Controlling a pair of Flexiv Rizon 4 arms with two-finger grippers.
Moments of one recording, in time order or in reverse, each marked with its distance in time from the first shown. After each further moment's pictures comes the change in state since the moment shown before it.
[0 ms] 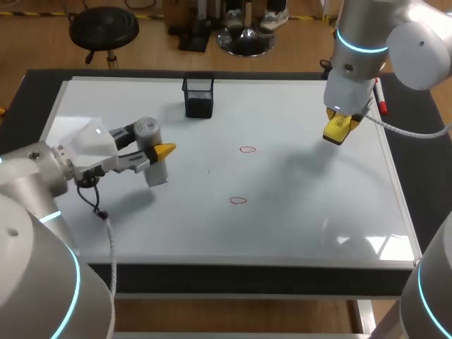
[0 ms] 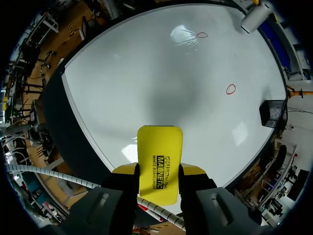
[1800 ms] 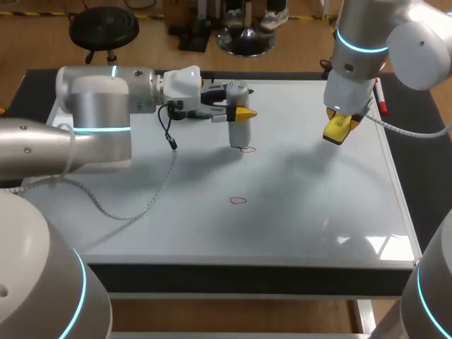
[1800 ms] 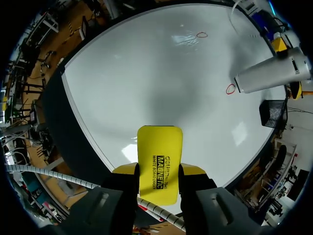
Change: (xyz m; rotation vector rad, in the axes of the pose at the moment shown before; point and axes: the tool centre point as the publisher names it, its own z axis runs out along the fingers) left arm 0.019 -0.002 0.220 0.088 0.562 -0.018; right arm 0.000 0.000 0.000 0.001 0.000 0.000
